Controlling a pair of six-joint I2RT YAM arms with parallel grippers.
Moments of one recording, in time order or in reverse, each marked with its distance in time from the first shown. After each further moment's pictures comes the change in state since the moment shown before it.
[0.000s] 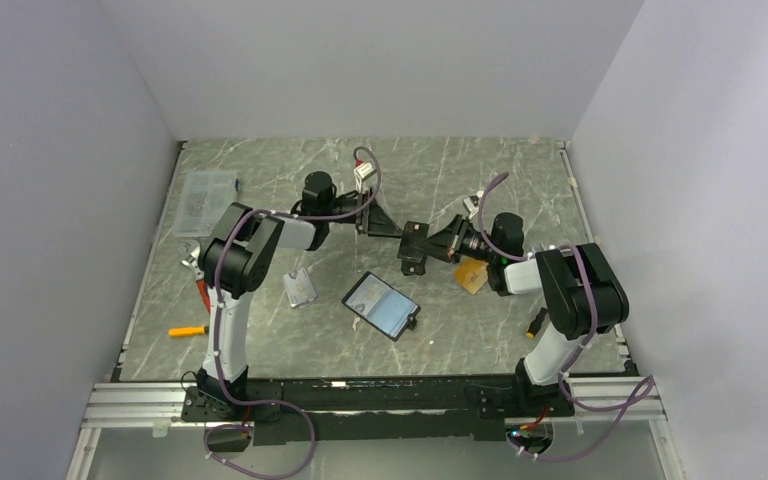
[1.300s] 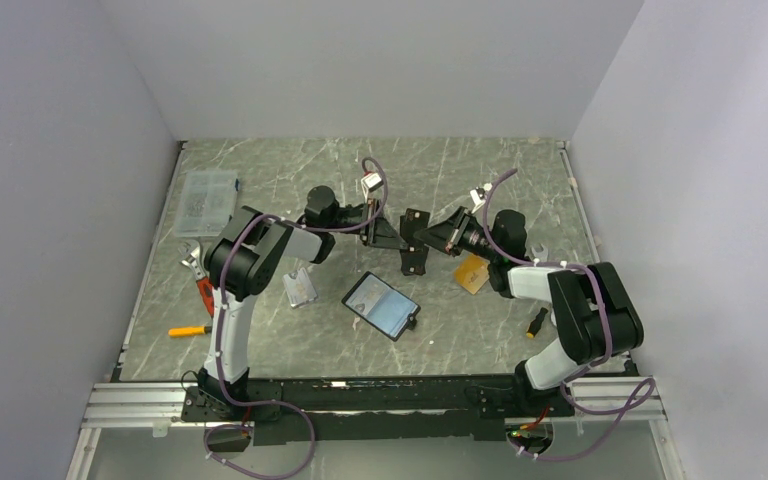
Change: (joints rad) left arm -0.060 0.002 -0.098 0.296 0.024 -0.253; right arm 0.028 -0.154 0.000 -0.109 0.169 -0.080
